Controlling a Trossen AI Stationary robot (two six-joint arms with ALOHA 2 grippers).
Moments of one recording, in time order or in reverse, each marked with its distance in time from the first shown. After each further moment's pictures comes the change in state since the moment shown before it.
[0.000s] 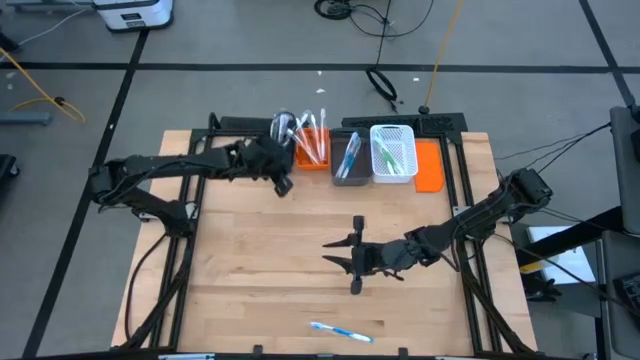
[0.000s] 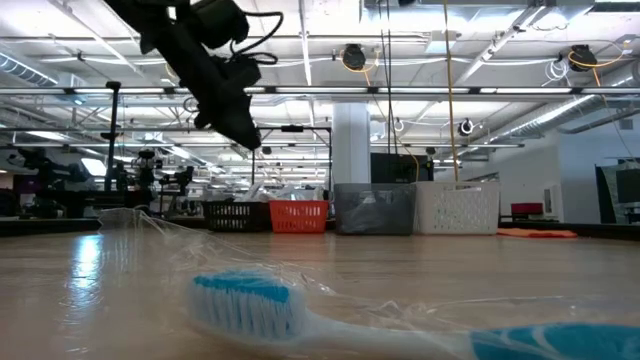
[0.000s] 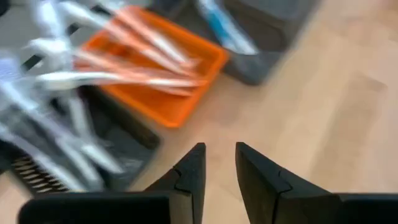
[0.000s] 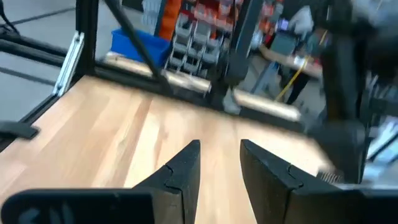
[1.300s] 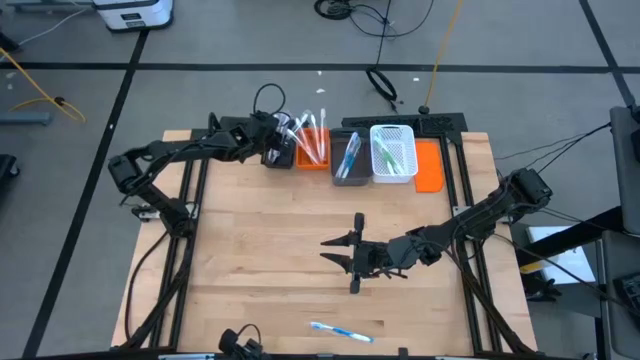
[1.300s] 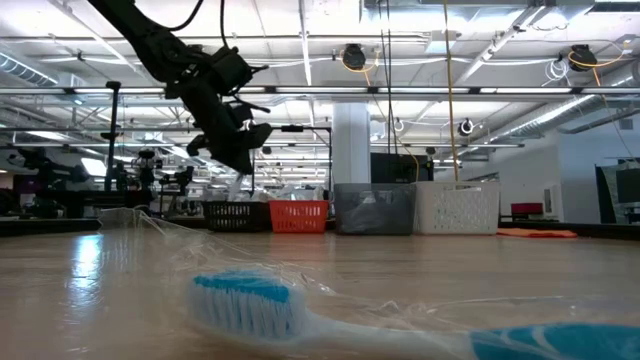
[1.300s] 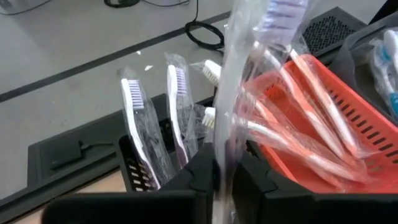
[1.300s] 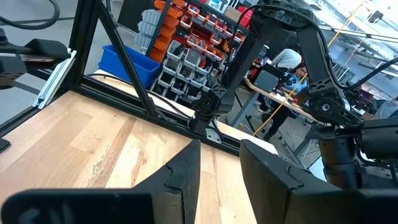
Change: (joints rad) left arm 0.261 0.189 0.000 0.280 -0.184 -0.115; right arm 0.000 0.001 0.000 0.120 0.006 -0.175
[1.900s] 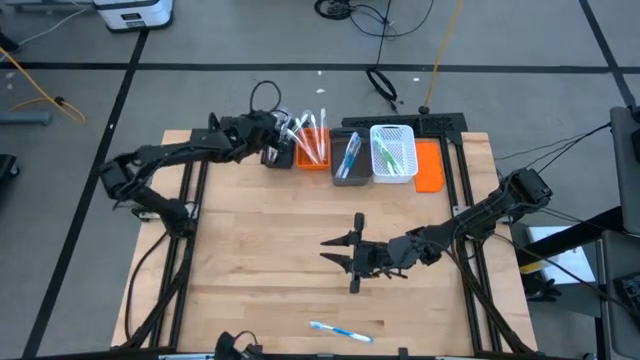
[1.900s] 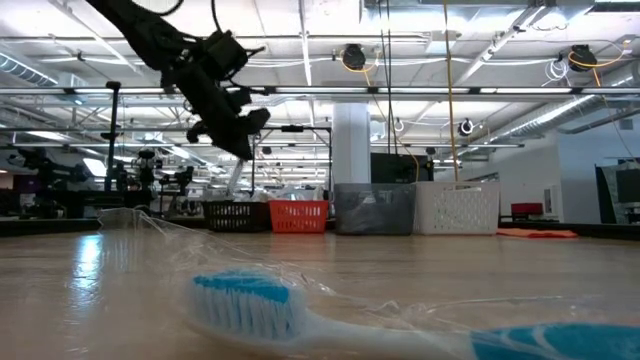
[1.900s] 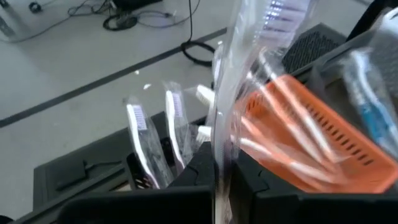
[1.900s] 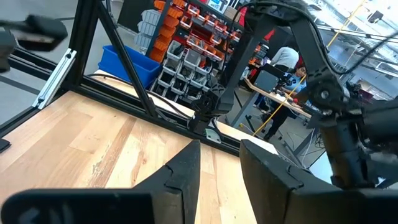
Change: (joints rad) left arm -0.025 -0.095 0.000 -0.019 -0.021 0.054; right arm 0.000 0.000 0.000 0.000 0.000 0.000
